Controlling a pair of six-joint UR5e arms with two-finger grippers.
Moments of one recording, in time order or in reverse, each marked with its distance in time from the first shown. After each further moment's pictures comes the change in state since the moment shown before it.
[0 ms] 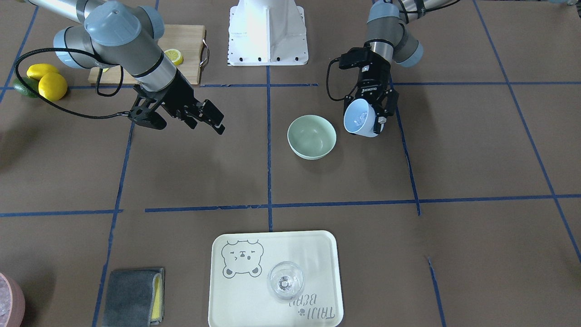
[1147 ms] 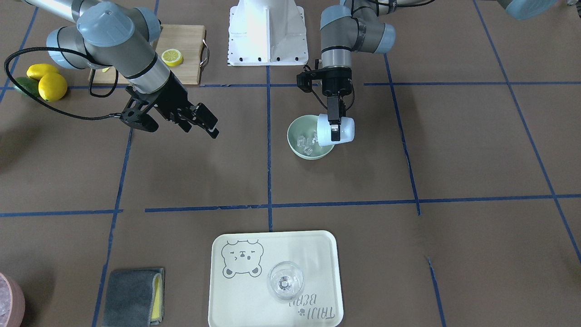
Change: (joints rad) left arm 0.014 -0.137 -0.032 0.596 0.012 0.667; right arm 0.015 -0.014 0.003 0.000 -0.009 0.001
